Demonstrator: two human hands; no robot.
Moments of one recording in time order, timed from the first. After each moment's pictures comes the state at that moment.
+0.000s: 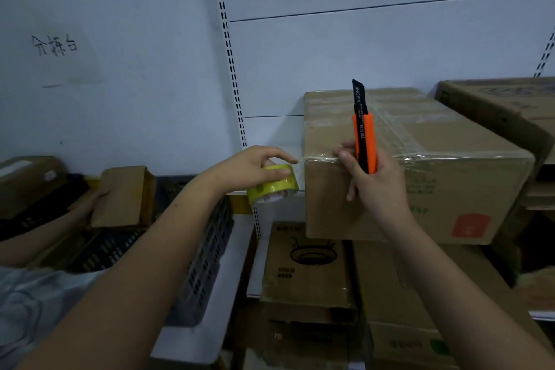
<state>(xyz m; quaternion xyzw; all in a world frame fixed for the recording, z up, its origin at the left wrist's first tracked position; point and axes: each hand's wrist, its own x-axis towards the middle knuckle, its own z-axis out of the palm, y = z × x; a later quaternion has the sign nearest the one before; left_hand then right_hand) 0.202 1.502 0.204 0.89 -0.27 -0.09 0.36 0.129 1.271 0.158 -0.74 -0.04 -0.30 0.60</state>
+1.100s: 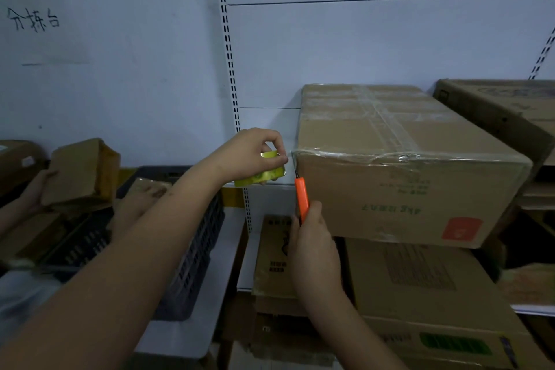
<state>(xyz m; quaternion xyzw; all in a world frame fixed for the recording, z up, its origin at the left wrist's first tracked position) 0.210 1.505 0.204 0.92 -0.27 0.06 0.28 0.090 1.384 0.095 -0.91 0.09 -0.15 0.38</state>
